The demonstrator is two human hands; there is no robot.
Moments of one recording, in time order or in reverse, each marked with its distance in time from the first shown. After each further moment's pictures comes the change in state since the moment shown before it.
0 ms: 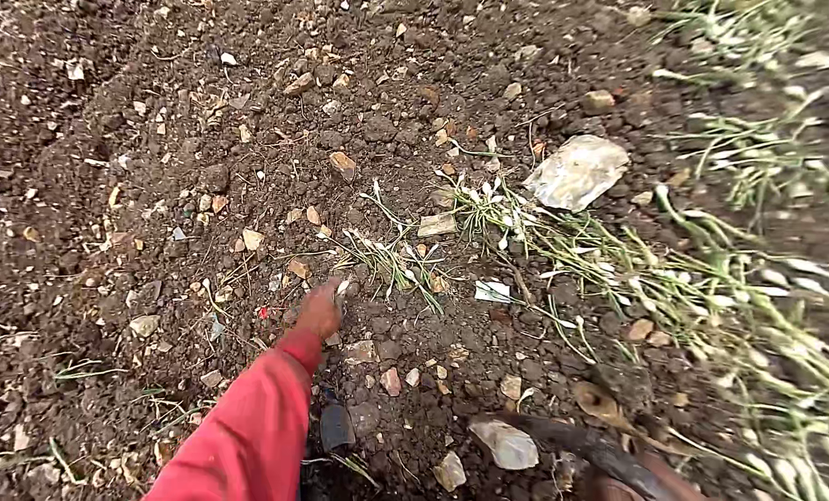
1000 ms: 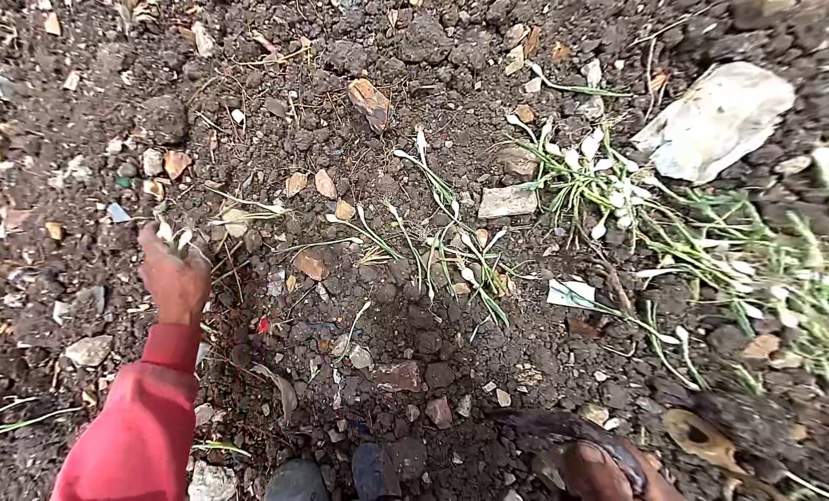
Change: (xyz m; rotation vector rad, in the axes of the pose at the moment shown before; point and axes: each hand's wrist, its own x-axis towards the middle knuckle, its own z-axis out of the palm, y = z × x) left_hand 0.070 -0.187 -0.122 -0.084 0.682 -0.316; right_hand 0.041 0.065 0.152 -0.025 0.249 0.231
